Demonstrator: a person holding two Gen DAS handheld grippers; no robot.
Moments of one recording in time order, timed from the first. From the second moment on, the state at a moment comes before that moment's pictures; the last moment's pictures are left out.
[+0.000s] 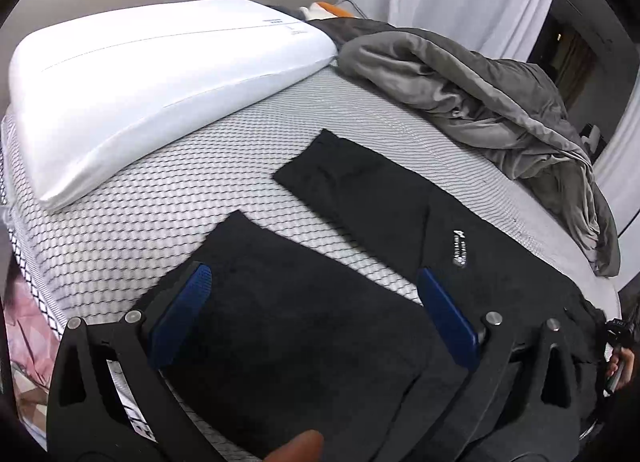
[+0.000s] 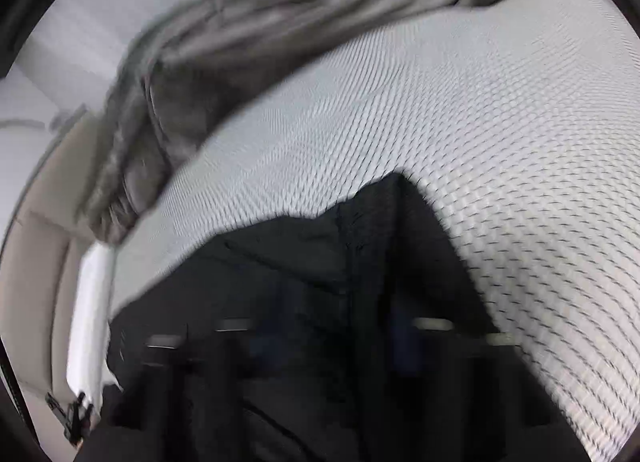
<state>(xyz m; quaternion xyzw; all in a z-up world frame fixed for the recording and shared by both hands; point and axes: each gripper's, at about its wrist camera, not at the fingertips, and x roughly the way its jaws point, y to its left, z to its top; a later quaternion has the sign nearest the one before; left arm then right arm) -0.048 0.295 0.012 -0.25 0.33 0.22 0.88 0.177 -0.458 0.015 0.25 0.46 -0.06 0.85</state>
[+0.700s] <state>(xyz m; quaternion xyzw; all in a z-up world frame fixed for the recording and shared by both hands) -0.137 0.335 -0.037 -0.38 0.31 0.23 0.84 -0.041 -0.392 0.076 0.19 0.30 -0.12 0.93</state>
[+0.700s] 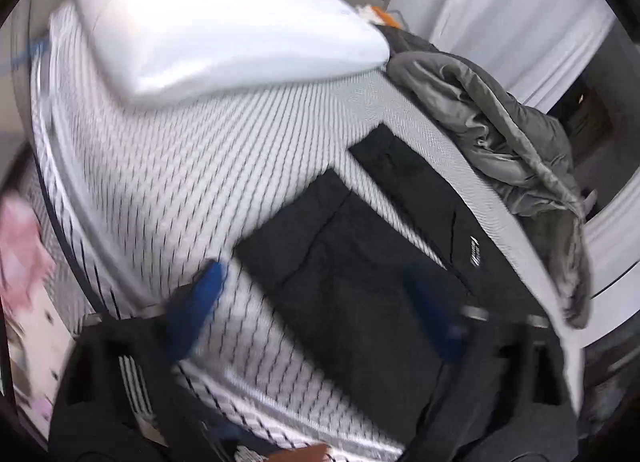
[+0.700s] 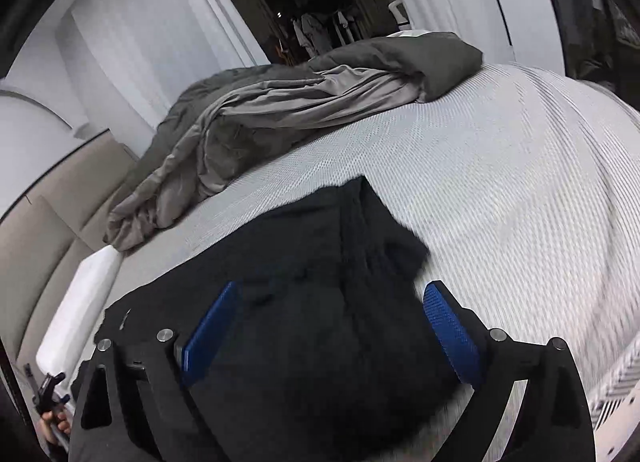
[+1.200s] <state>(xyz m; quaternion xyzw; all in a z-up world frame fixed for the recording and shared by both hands) -0.108 0.321 -0.039 -0.35 0.30 0.21 0.86 -0.137 -0.376 0.046 0.25 0.29 -0.13 0.92</state>
